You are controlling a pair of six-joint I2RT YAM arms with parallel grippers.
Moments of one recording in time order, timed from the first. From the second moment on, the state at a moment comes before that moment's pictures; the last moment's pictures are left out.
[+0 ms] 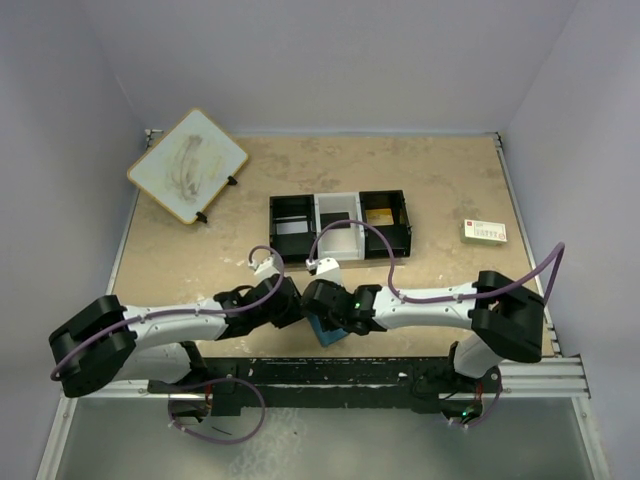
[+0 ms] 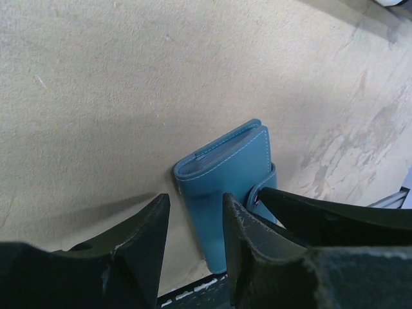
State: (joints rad) left arm -1.00 1.21 0.43 -0.05 -0.19 -1.31; right arm 1.24 1.55 0.86 -0.39 0.40 0.74
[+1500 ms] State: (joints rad) left arm -1.06 1.36 0.54 -0.11 -0.26 -1.29; right arm 1.06 1.28 0.60 -0.30 0.28 0.79
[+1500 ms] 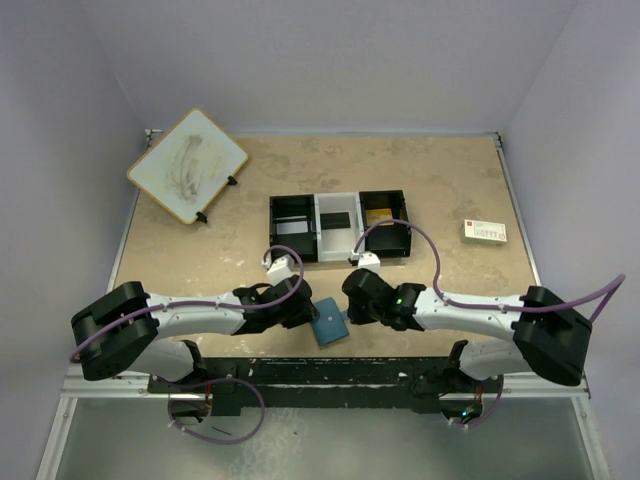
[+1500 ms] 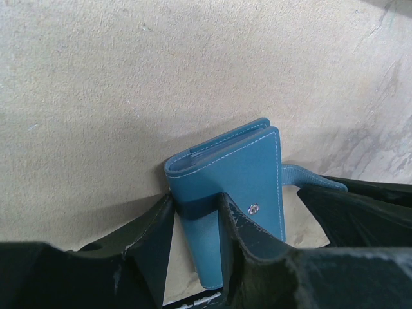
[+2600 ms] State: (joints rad) left arm -1.07 1.31 0.55 -0.20 -0.32 -1.24; right arm 1.05 1.26 0.61 -0.25 0.26 0.78
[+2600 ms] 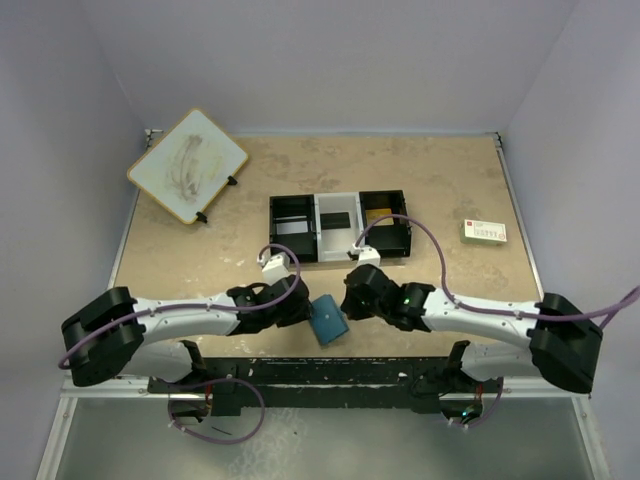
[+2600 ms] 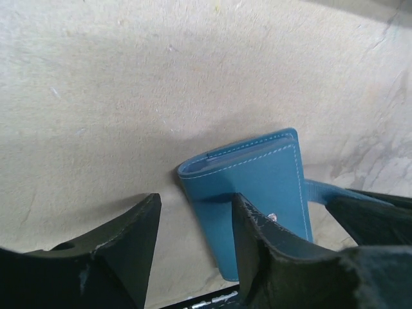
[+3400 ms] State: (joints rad) left arm -1.07 0.98 0.49 -0.32 -0.50 -1.33; right arm 1.05 1.13 0.62 -0.13 0.10 0.76
